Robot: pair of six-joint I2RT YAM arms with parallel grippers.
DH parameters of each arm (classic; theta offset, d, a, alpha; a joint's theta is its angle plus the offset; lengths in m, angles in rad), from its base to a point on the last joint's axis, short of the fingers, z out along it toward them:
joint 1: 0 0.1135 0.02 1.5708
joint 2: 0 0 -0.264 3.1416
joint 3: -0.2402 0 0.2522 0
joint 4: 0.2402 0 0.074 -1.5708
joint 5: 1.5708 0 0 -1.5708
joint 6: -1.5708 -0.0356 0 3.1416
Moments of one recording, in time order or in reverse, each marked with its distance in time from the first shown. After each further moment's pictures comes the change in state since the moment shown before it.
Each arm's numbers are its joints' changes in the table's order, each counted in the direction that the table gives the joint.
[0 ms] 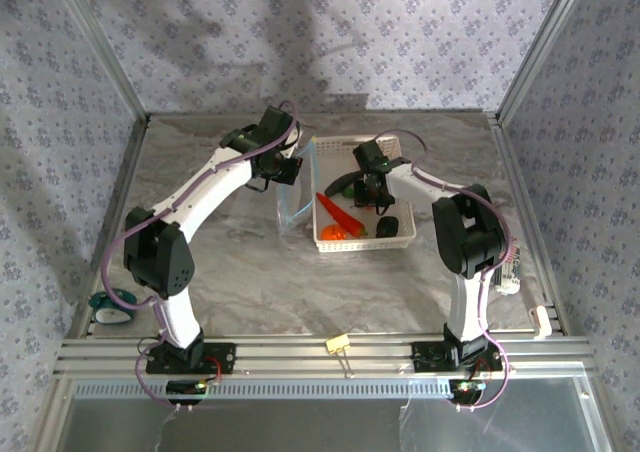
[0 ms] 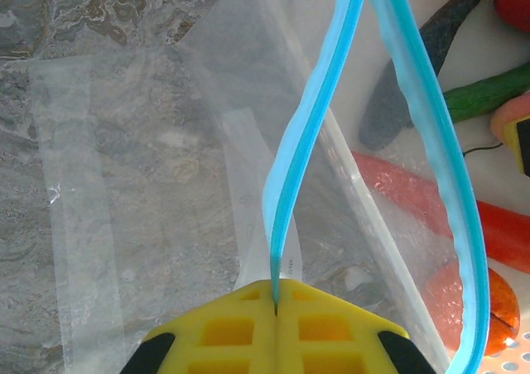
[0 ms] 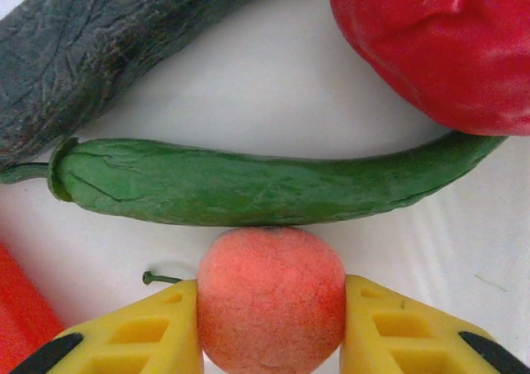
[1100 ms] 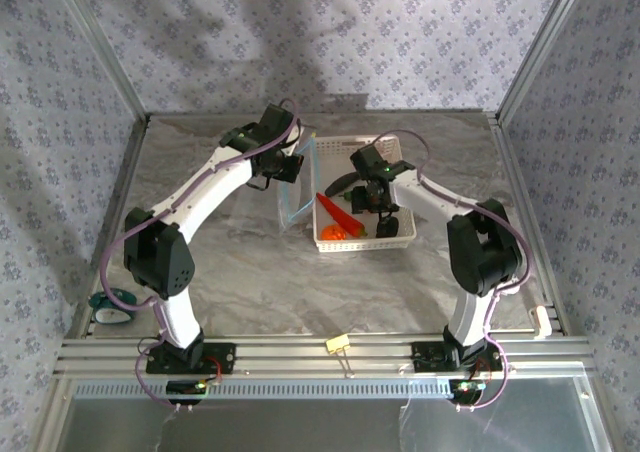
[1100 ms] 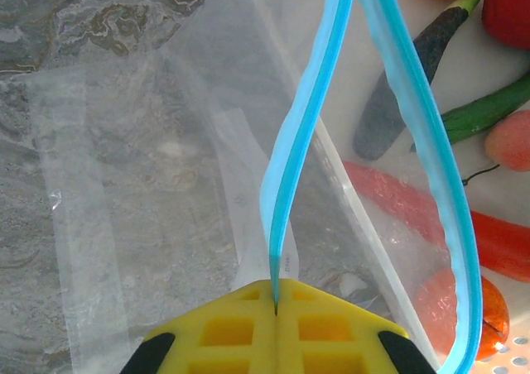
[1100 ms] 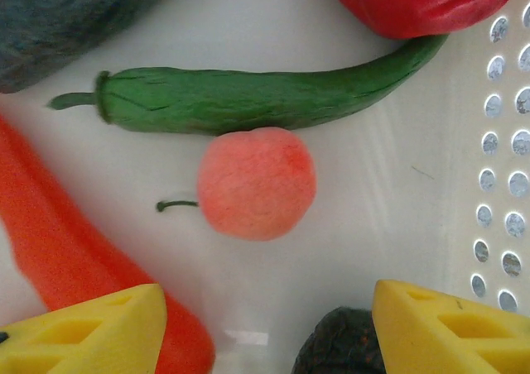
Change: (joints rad) left arm -0.008 0.000 -0.018 0.000 -0.007 0.004; right arm 0.055 0.135 0.063 0.111 0.087 -0.019
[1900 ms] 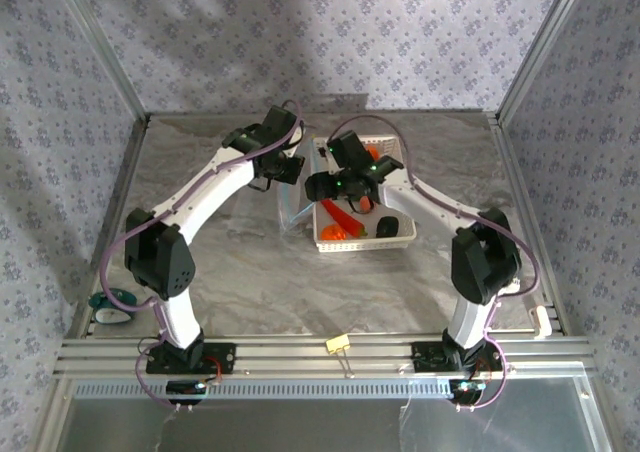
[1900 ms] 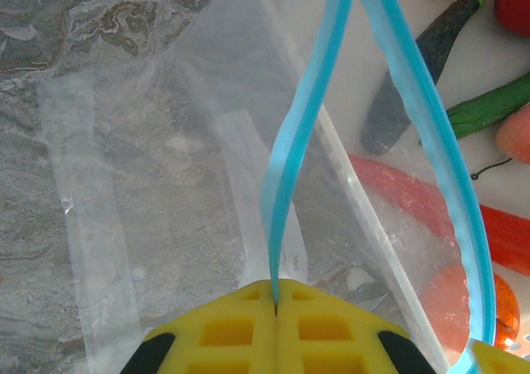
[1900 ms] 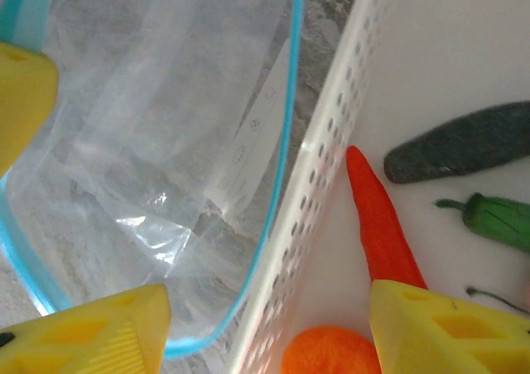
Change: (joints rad) left arm -0.018 0.000 -0.012 0.024 -0.040 0.000; right arm 0.135 0.077 -0.117 -0.158 -0.292 0.042
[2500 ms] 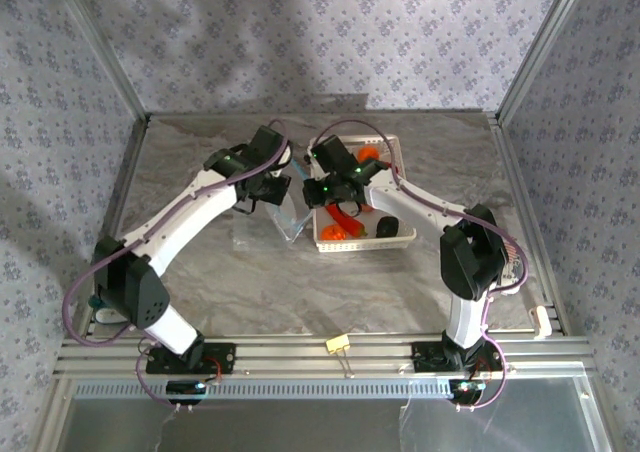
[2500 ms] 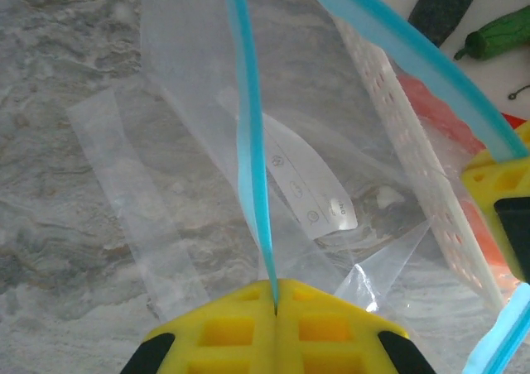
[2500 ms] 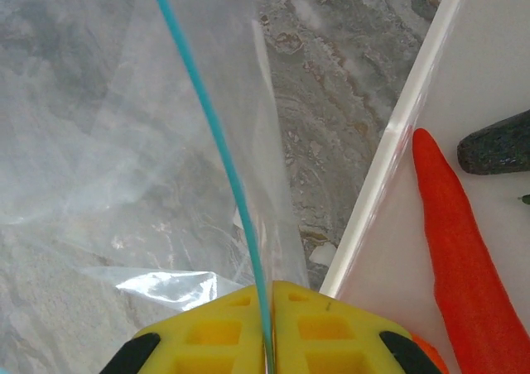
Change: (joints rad) left arm -0.034 0.207 0.209 0.038 -0.086 0.026; right arm 0.066 -0.090 -0.084 0.043 -0.024 -0.018
